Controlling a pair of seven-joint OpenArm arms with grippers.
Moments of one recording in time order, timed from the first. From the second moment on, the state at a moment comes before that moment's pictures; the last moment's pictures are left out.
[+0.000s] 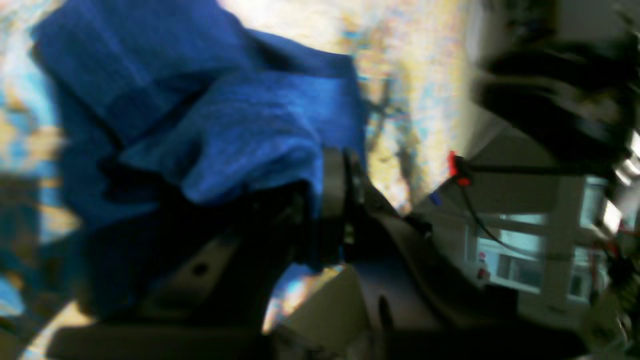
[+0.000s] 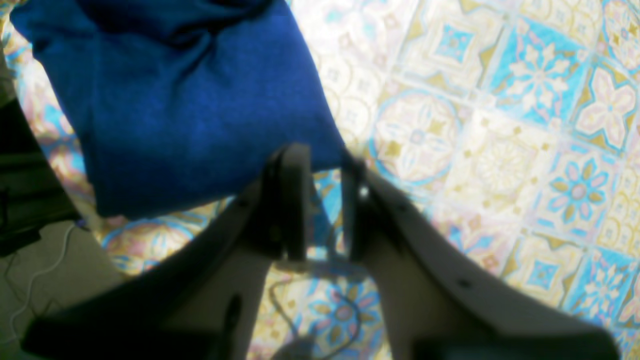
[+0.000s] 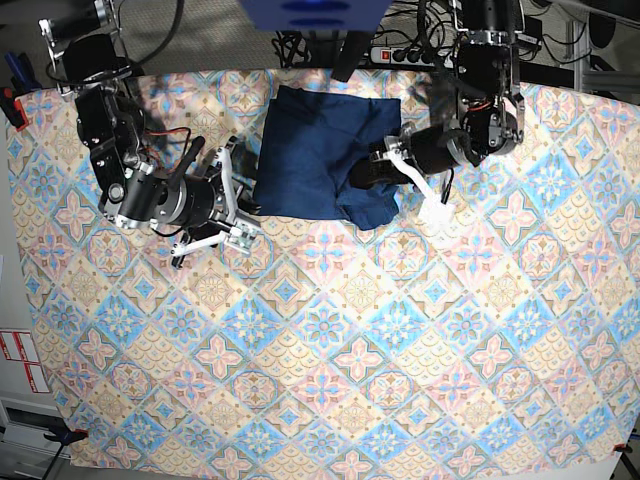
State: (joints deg) left arm 14.9 -3.9 -6.9 94.0 -56.5 -19.2 62.2; right arm 0.7 24.2 -16.2 107.6 23.1 41.1 -61.9
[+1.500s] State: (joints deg) left arm 27.4 -11.0 -3.6 97.8 -55.0 -18.0 64.3; right arm 0.5 24.0 -16.3 107.7 23.3 41.1 -62.1
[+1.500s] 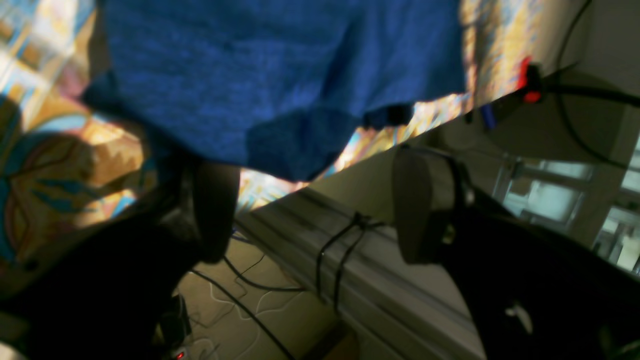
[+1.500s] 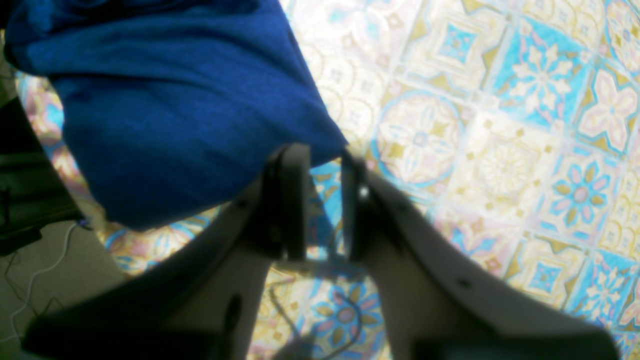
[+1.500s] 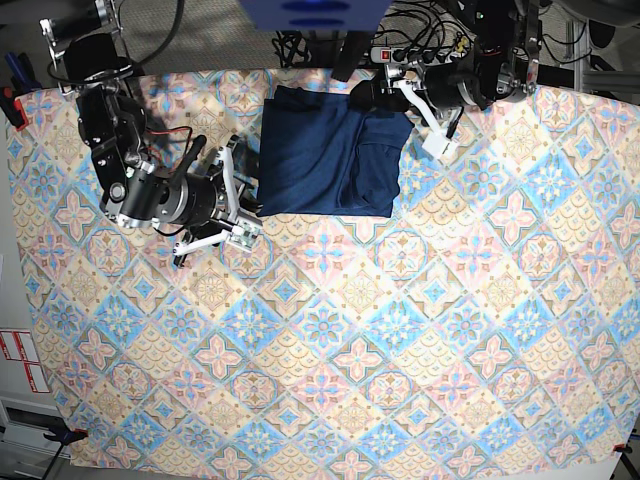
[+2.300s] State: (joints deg) left arm 18.4 -7.2 -5.8 78.6 -59.7 -19.7 63.7; right arm 0.8 24.0 -14.1 107.7 23.1 41.2 -62.1
